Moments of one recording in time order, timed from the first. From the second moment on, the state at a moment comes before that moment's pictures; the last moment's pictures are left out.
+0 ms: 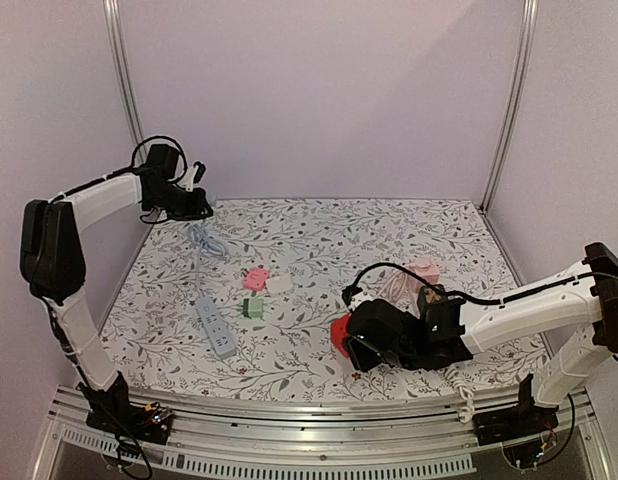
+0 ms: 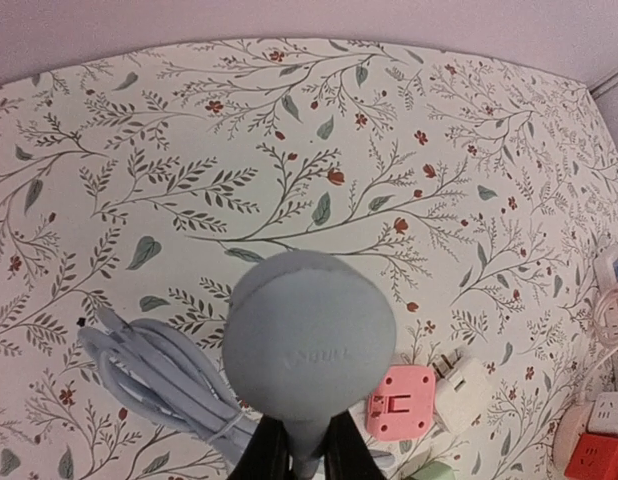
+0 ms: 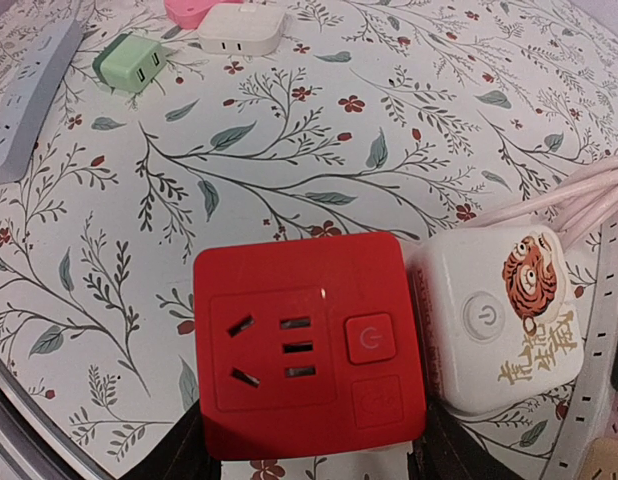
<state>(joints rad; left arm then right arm) -0.15 1.83 1.53 -0.54 0.27 -0.10 1.26 1.57 0.88 -0.26 0.51 0.52</state>
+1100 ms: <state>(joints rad) -0.17 1.84 1.50 -0.56 0.20 -0.20 1.26 1.53 0.88 -0.31 0.52 0.54</state>
